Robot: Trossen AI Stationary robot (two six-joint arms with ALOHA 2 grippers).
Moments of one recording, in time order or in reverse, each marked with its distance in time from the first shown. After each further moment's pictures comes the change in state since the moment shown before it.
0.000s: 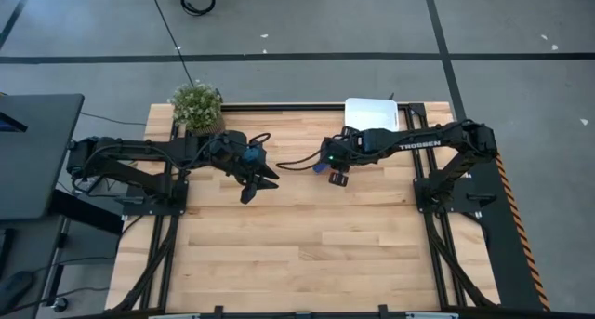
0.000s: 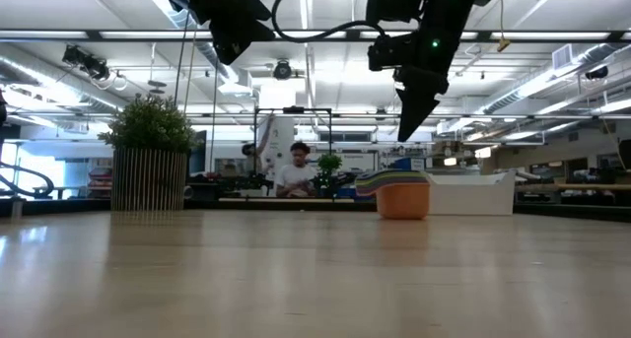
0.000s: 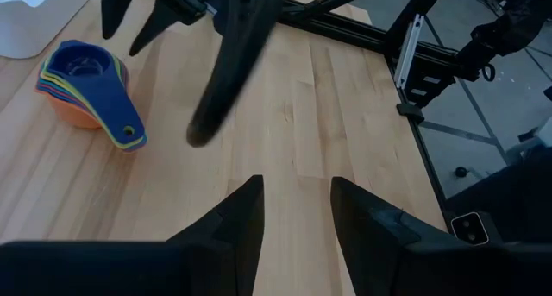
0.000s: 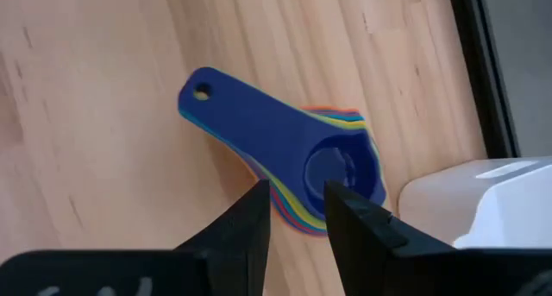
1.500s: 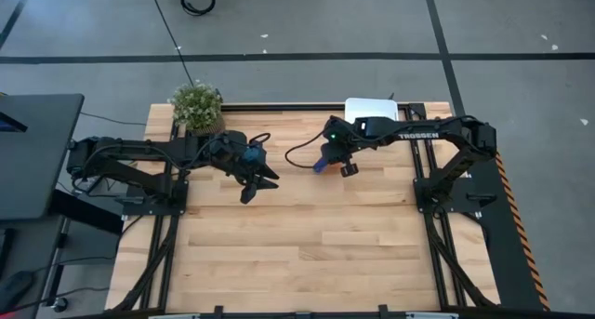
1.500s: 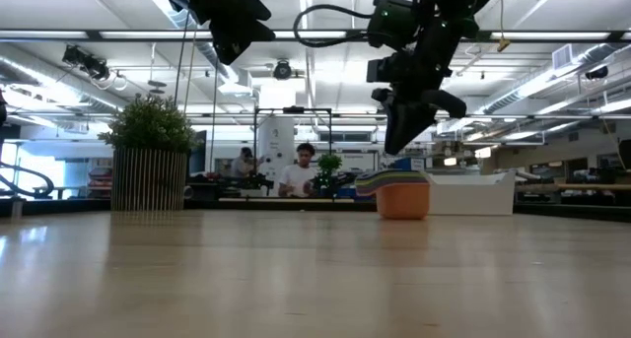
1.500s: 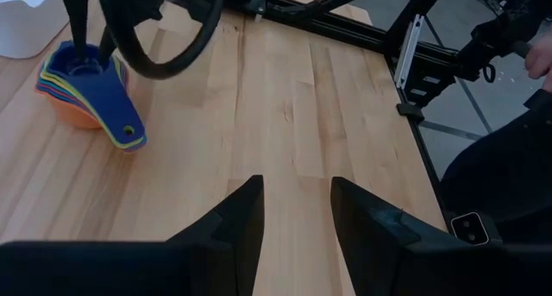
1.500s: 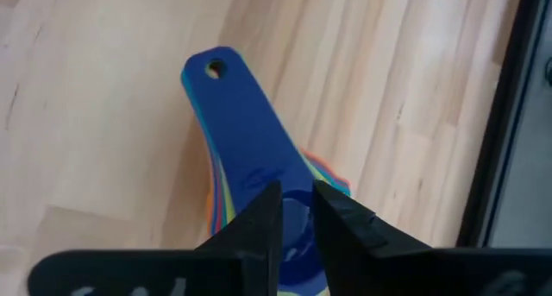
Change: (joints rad) left arm 0.000 0.000 0.000 0.000 0.000 0.000; right arm -0.174 -0.008 -0.072 0.180 -0.266 -0.744
